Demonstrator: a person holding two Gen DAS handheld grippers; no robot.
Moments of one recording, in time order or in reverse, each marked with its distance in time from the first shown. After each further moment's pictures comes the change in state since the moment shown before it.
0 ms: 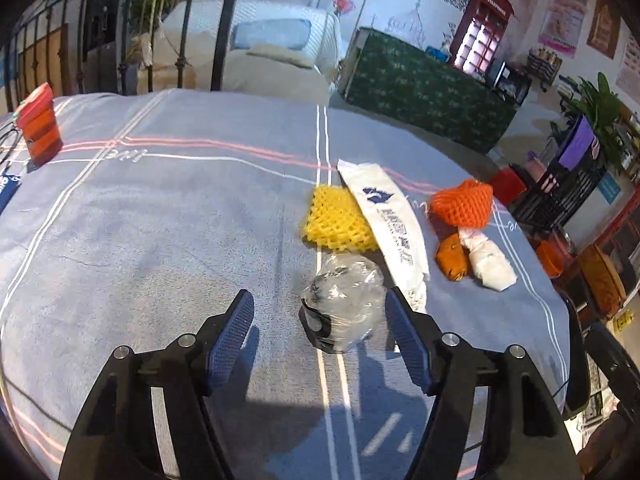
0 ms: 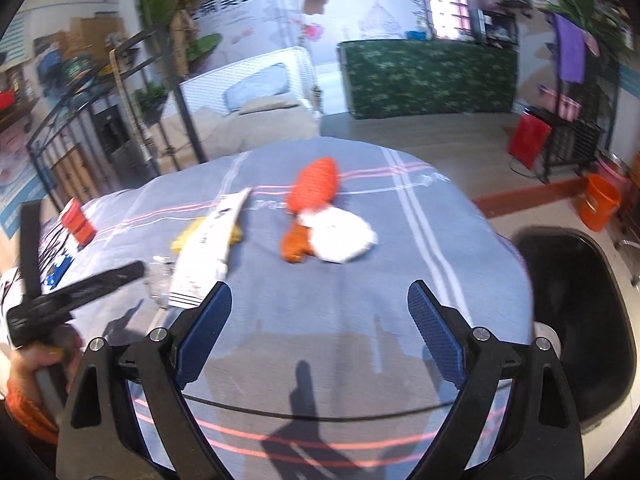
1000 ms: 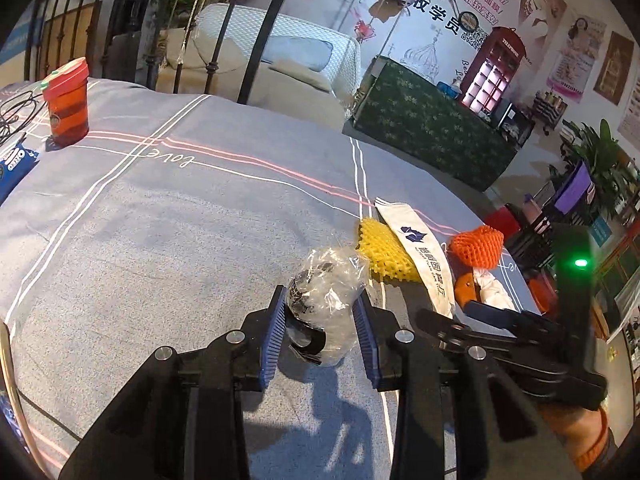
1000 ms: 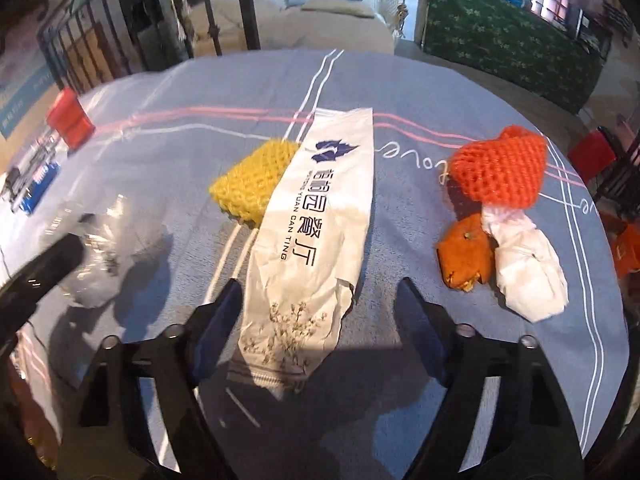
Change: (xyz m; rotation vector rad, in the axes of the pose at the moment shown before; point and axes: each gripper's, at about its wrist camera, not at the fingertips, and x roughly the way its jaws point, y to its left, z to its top) left arm -0.037 0.070 0.003 -0.123 -0.105 -0.037; right arm 0.163 0.131 0.020 -0.264 0.368 0.005
